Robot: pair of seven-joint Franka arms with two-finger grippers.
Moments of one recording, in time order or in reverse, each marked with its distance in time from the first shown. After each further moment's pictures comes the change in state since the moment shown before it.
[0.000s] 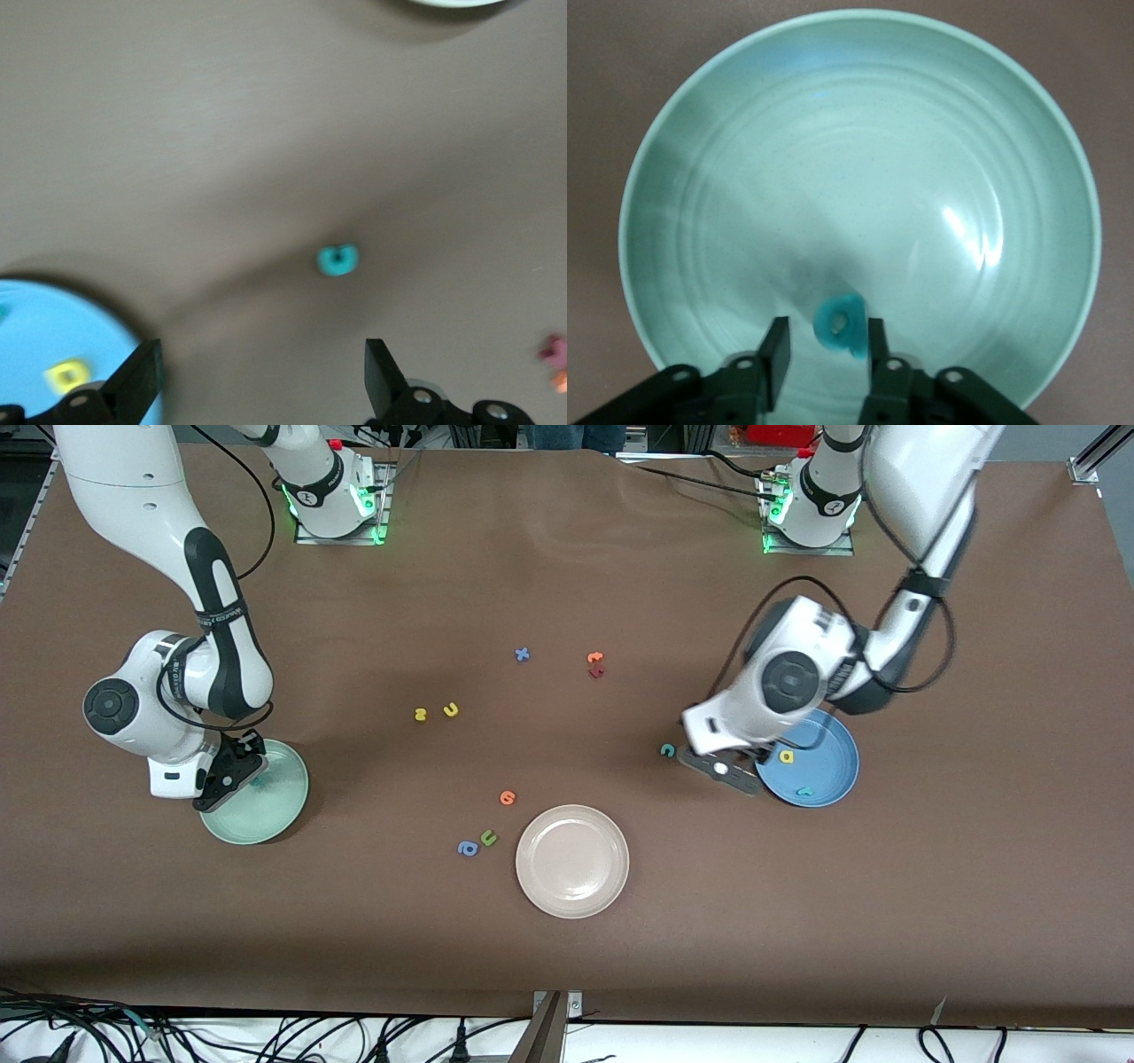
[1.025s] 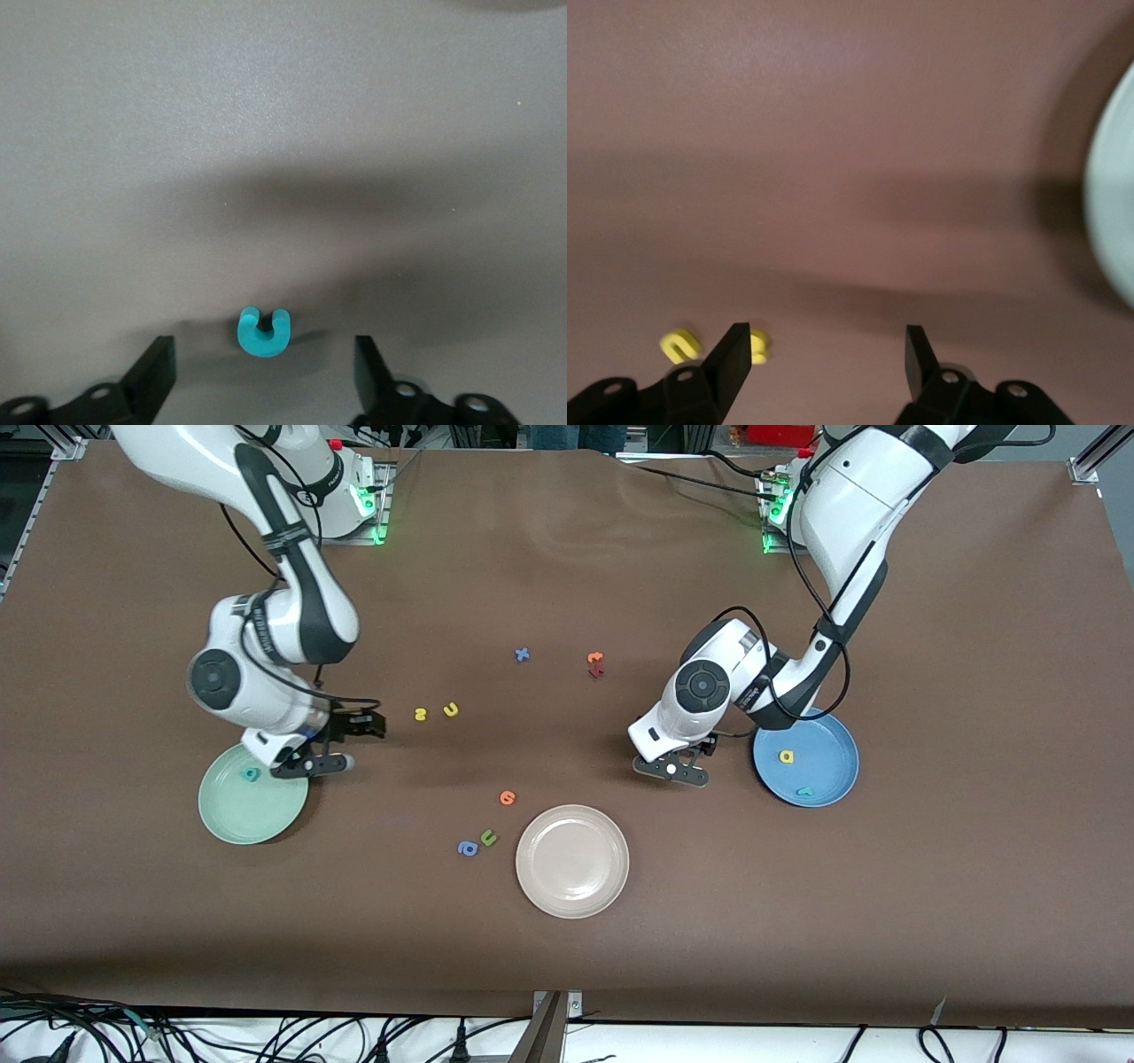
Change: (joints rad) left arm -0.074 0.176 0.012 0.003 0.123 0.148 -0.354; right arm 0.030 -0.181 0.339 -0.078 0.006 -0.143 1.137
